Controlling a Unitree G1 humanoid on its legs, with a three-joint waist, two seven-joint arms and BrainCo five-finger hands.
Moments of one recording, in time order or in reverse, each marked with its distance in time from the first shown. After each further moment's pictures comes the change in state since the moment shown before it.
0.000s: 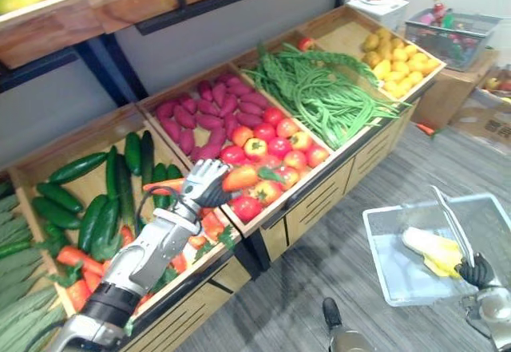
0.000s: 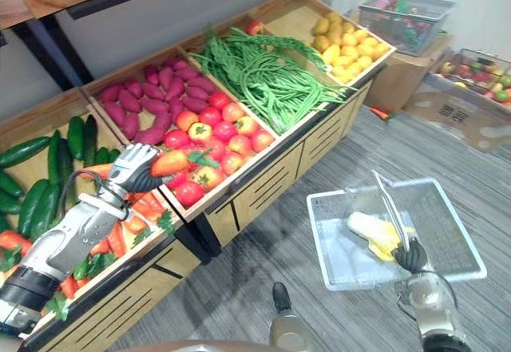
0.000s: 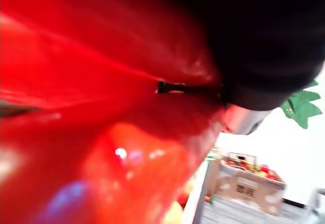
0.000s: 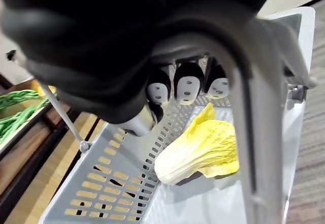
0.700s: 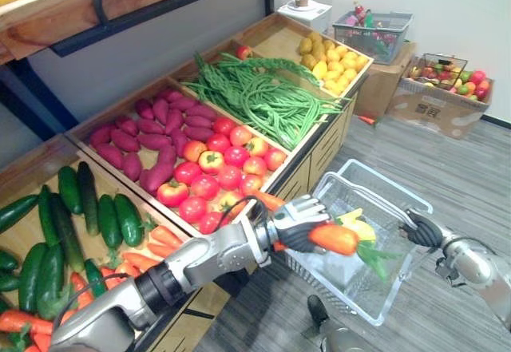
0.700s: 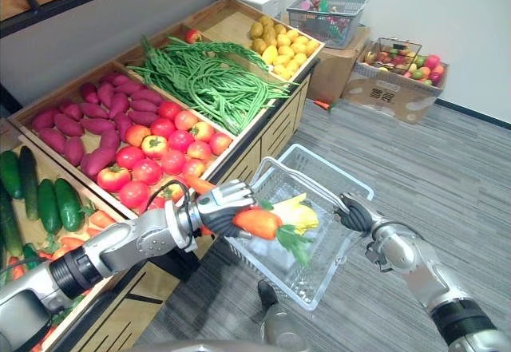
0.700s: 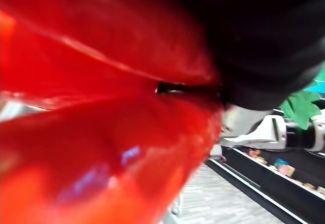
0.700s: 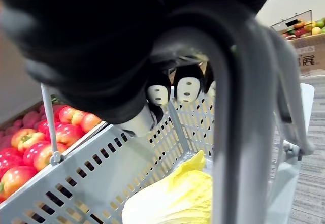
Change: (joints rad) left arm -0.280 -0.063 -0.580 -0.191 -0.189 -0.104 -0.174; right arm -0.076 -0.301 0.430 -0.469 0.006 -0.117 0.161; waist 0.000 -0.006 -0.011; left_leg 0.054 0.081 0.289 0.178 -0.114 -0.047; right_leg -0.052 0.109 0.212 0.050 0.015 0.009
